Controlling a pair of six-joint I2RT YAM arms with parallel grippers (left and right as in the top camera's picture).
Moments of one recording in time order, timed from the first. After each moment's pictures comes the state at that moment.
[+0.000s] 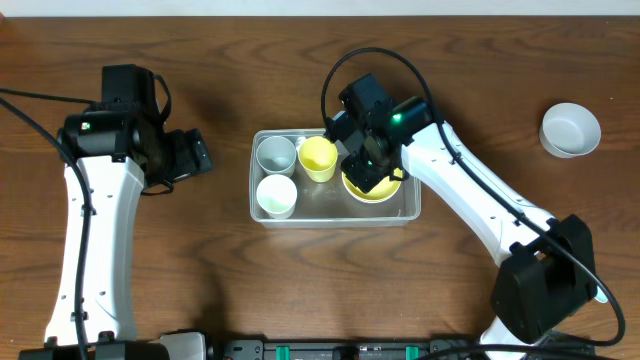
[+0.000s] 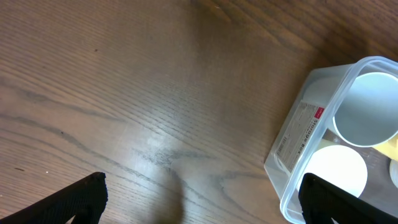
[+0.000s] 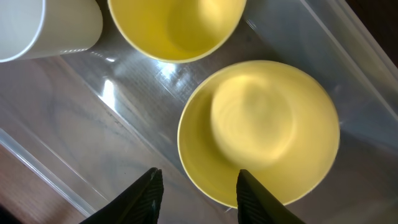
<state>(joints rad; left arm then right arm) 0.07 1.46 1.43 -1.29 -0.03 -0.31 0.58 1.83 1.53 -1.06 -0.10 -0.17</state>
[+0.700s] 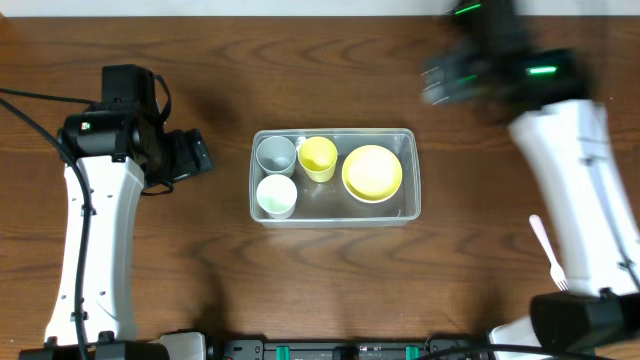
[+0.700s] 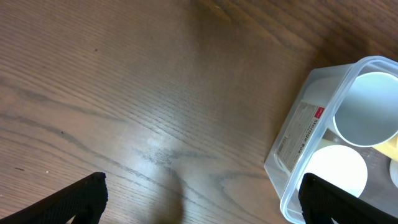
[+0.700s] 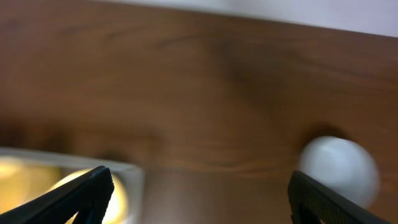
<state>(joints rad) 0.07 1.46 1.43 -1.29 -0.03 -0.31 0.12 1.68 1.88 -1.08 0.09 0.03</state>
